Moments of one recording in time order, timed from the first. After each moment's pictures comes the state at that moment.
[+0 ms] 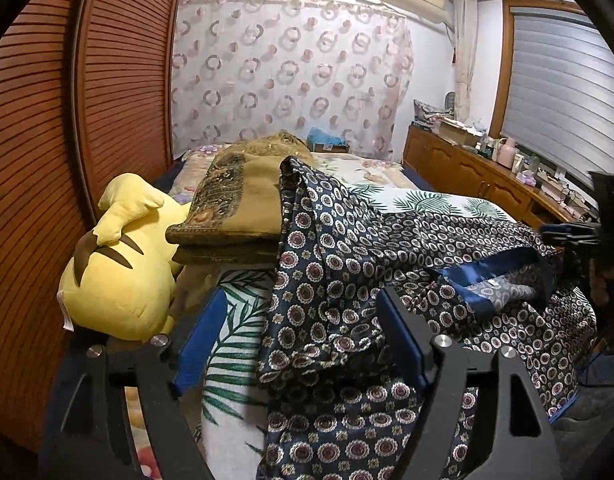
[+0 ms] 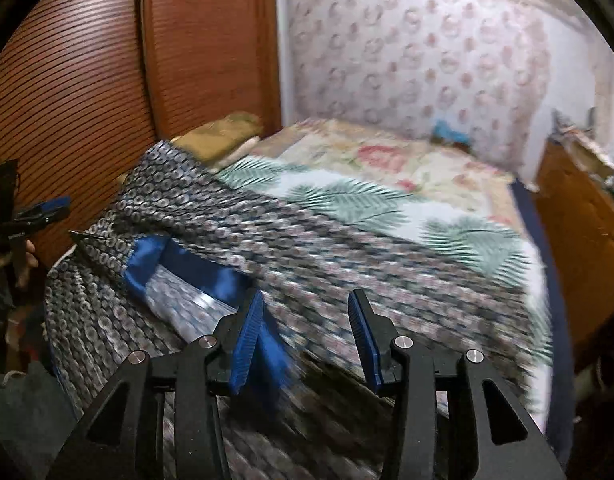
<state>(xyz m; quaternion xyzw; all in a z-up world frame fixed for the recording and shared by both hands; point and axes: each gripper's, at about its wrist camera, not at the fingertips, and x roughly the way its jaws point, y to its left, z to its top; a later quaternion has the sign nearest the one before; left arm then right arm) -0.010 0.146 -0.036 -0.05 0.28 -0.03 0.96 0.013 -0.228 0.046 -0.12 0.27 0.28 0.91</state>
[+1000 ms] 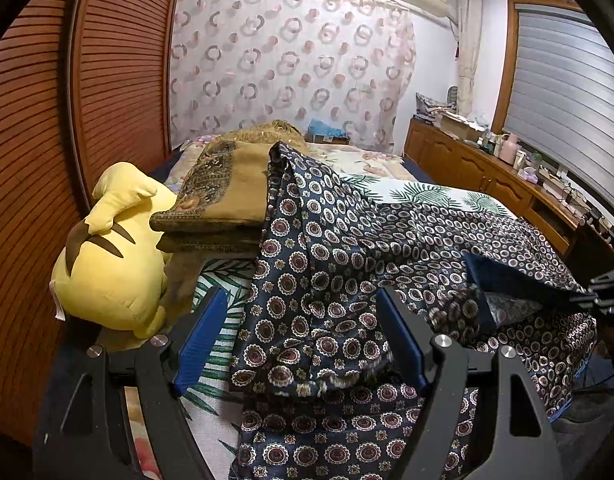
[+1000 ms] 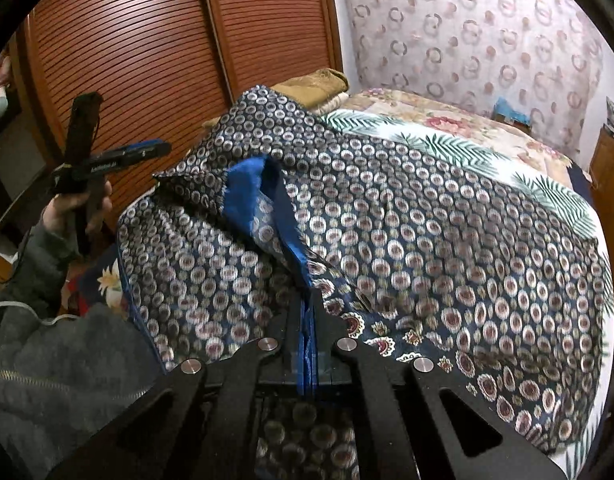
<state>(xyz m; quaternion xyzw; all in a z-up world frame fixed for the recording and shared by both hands) -0.006 0.135 -0.044 -0.06 0.30 -0.03 0.95 -0.044 -0.229 -0.005 -0.13 0.31 0.37 0.87</state>
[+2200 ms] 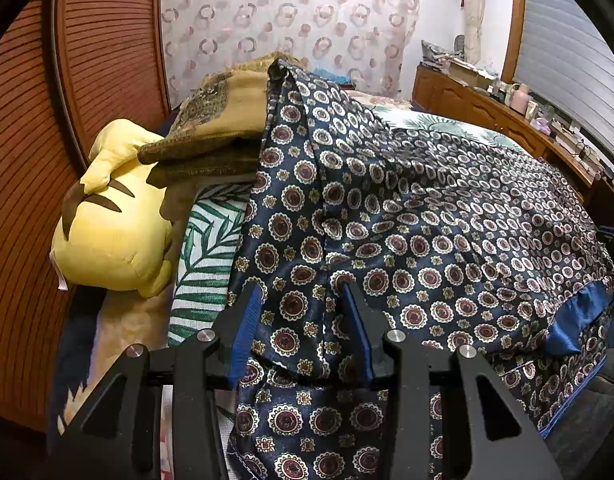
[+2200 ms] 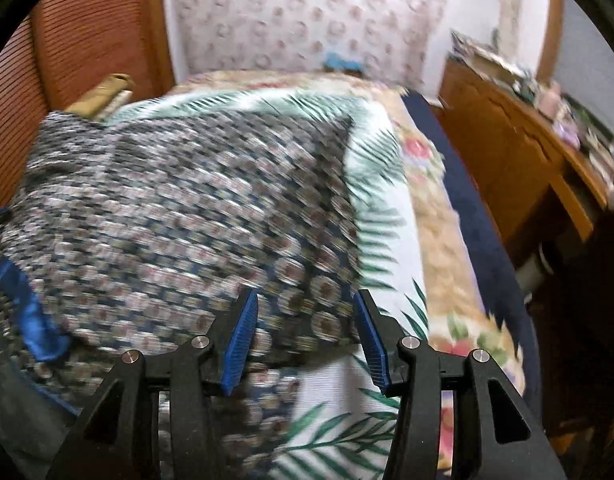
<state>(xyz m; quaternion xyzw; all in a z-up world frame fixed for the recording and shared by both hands) 0.000 0.128 -0.088 -0.02 0.39 -0.02 0.92 -0.040 -0.397 -0.018 -0.07 0.36 0.09 0.93</state>
